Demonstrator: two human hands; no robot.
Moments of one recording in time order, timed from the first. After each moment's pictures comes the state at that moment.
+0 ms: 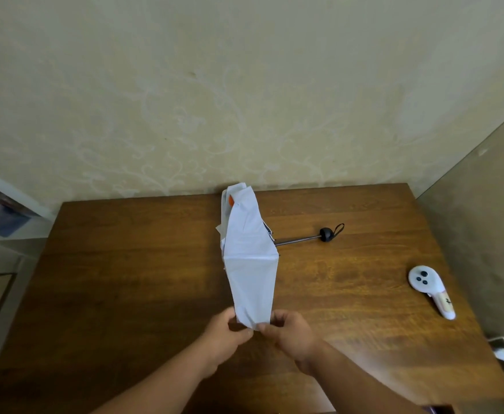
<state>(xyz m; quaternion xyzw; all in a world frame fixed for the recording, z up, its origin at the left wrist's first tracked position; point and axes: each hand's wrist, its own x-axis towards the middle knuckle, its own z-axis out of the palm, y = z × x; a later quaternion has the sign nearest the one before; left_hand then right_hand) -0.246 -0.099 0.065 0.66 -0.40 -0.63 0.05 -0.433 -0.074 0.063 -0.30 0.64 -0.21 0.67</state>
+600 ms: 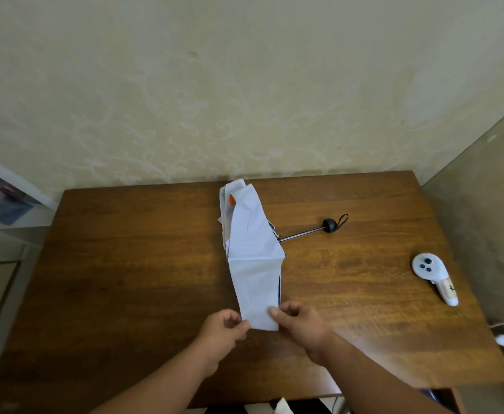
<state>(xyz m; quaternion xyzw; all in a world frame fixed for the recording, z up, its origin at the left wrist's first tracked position) -0.237 -0.072 0.051 0.69 -0.34 -0.63 0.09 -0.447 -0.059 0.034 -0.24 0.65 -0.26 0.67</state>
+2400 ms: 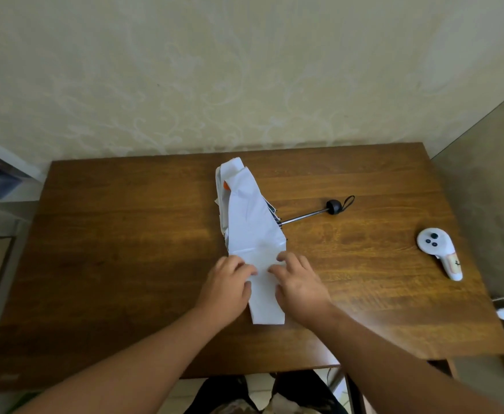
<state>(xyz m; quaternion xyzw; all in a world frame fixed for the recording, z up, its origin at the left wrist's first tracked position) -0.243 -0.100 0.042 0.54 -0.80 -0.24 0.05 -0.443 -0.074 0.031 -0.75 0.62 -0.04 0.21</state>
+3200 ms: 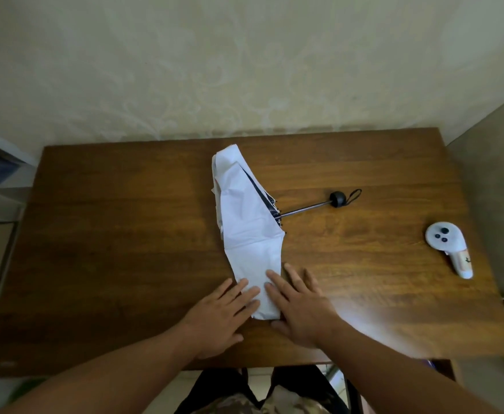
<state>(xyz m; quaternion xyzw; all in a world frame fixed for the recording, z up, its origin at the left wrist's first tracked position) -0.208 -0.060 -0.010 0.25 -0.93 -0.14 -0.21 -0.474 -0.036 -0.024 -0.85 0.48 0.13 0.18</state>
